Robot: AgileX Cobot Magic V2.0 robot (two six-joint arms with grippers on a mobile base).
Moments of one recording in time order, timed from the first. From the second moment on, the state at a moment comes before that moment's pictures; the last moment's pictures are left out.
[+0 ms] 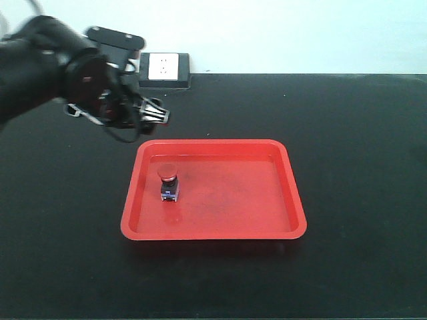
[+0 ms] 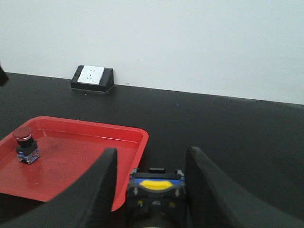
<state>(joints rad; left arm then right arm) -0.49 1.71 -1.55 0.38 0.90 -0.36 0.17 0.12 -0.41 0.00 0.49 -0.04</state>
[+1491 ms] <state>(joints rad) -0.49 0.16 -0.59 0.31 0.82 -0.04 0.17 0.22 -0.41 0.02 0.46 -0.04</state>
